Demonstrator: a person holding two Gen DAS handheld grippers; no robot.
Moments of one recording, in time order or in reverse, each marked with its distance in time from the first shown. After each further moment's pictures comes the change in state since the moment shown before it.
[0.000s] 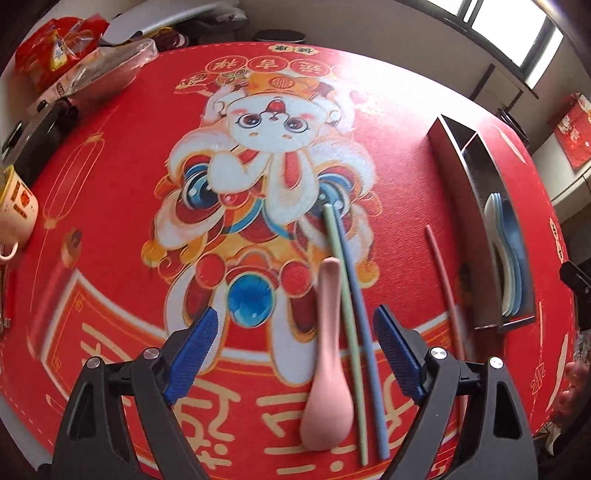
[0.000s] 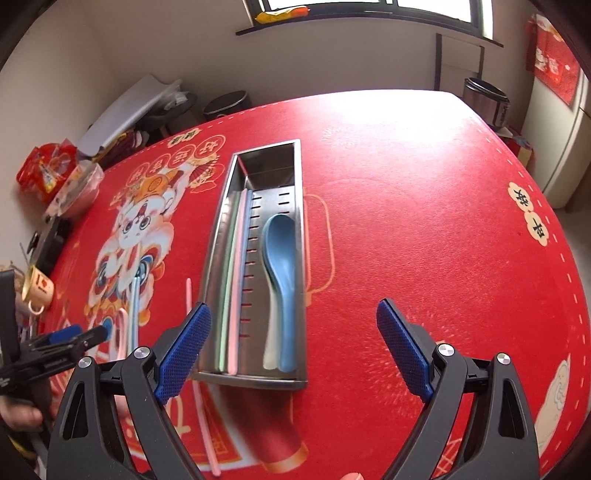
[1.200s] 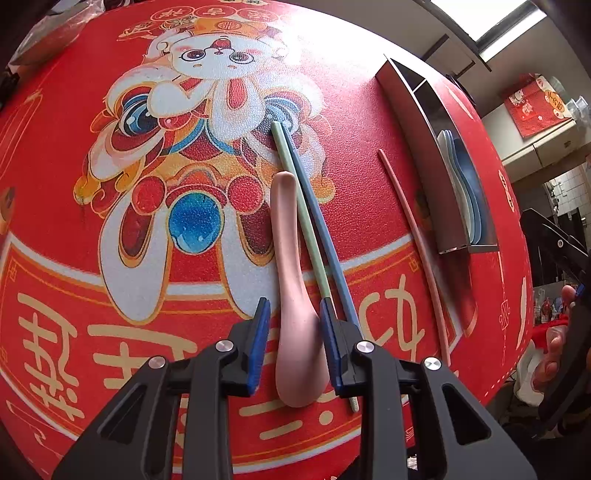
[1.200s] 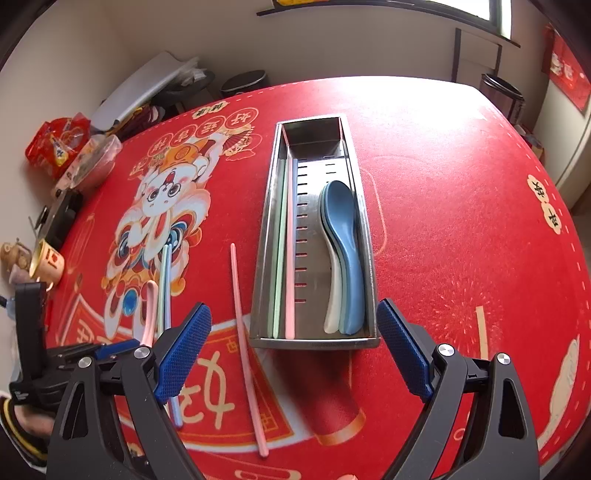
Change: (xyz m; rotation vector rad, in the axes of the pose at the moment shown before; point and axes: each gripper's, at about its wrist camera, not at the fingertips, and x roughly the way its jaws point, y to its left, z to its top) left arm 0.015 0.005 -0.035 0.075 0.151 -0.283; right arm -0.004 0.043 -0.019 -0.026 0.062 0.005
